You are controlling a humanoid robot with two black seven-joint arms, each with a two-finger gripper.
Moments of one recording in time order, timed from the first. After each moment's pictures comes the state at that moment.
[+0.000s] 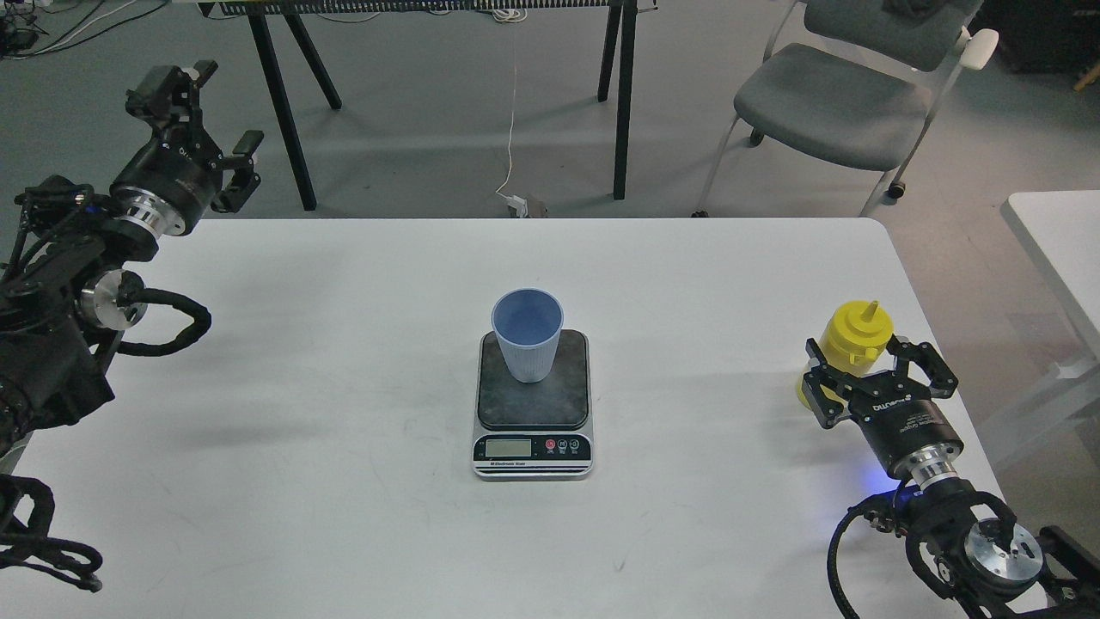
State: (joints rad) left arm -0.93 0.36 -0.44 -0.28 0.12 -0.49 -0.49; right arm 0.07 -0.30 1.14 1.01 0.47 0.49 -0.02
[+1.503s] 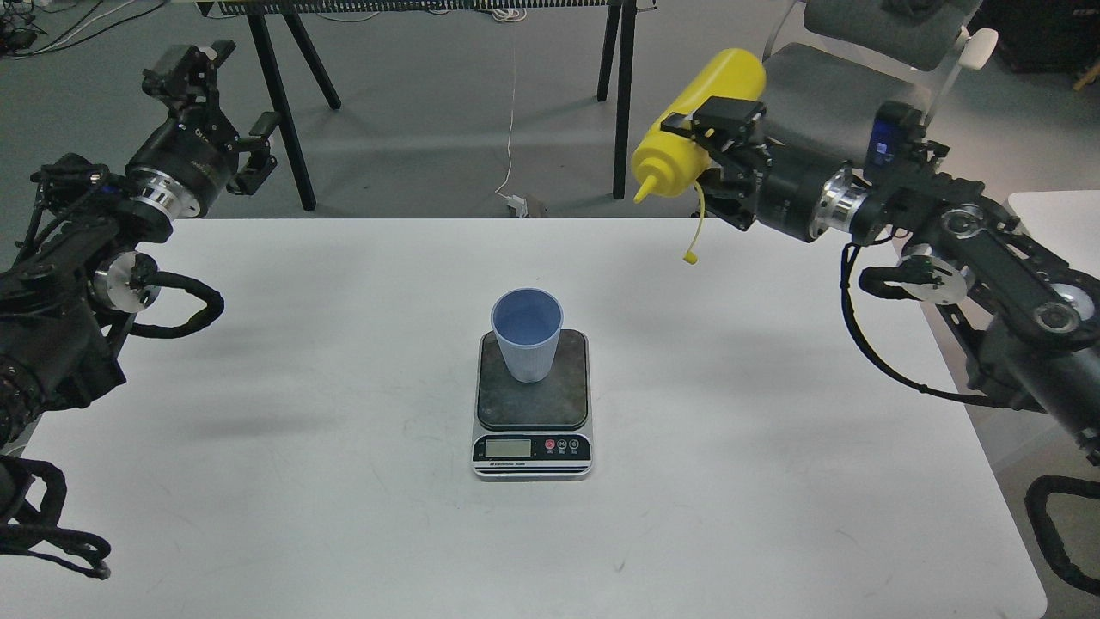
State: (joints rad) left arm -0.97 0.34 -0.45 -0.29 0.15 -0.49 -0.49; right arm 0.84 -0.33 0.85 1.02 -0.93 0.49 -0.01
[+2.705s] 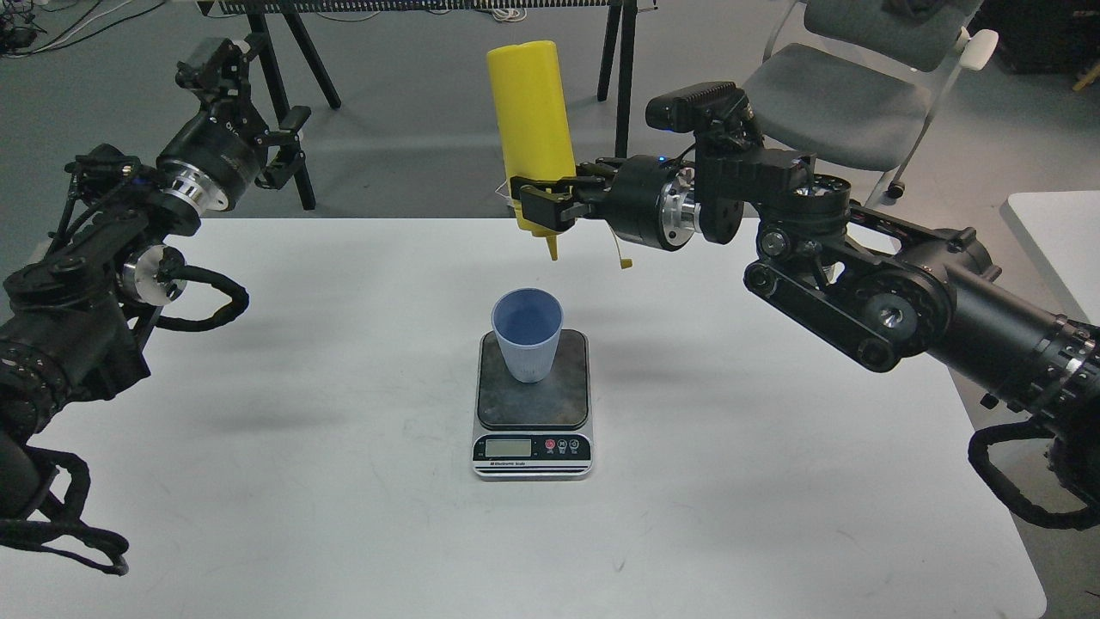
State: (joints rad) left arm -0.99 0.30 -0.45 -0.29 0.16 -0.49 -0.49; right arm 1.06 -0.22 0.50 1.10 -1.73 0.30 0.11
